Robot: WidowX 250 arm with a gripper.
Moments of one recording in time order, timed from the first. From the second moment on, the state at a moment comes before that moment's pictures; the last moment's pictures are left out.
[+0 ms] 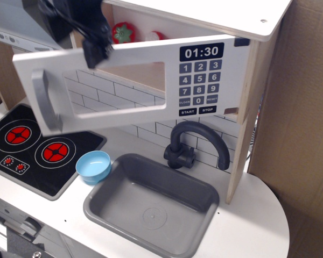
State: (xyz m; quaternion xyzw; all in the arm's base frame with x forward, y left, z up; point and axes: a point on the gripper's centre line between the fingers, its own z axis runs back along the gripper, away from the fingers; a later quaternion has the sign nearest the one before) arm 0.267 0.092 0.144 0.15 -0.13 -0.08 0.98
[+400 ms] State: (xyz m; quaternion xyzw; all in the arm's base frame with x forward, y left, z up) arm 0.238 0.055 0.154 0.19 -0.12 0.06 0.97
